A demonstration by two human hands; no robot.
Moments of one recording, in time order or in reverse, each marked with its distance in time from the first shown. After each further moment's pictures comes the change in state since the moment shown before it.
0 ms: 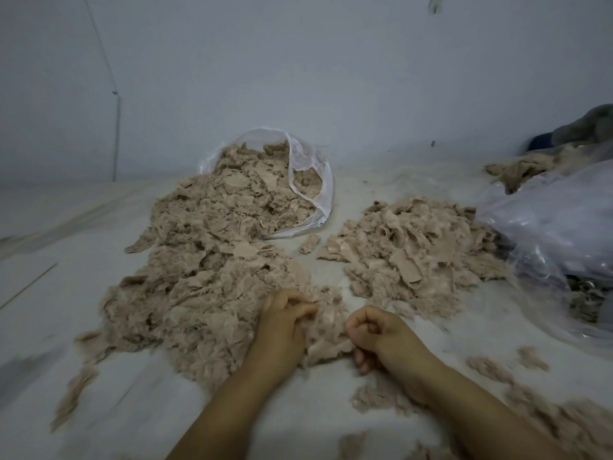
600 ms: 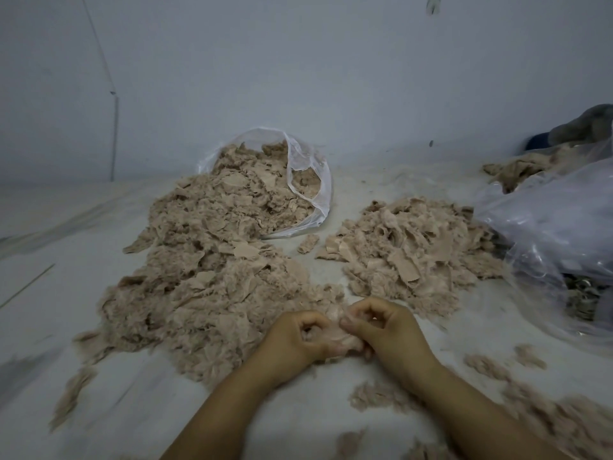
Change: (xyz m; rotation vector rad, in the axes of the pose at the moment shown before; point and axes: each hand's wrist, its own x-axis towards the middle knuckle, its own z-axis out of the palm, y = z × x) left_hand -0.007 0.019 -0.003 -0.503 -0.305 -0.168; right_hand 0.004 0.006 -0.001 -0.081 0.189 -0.267
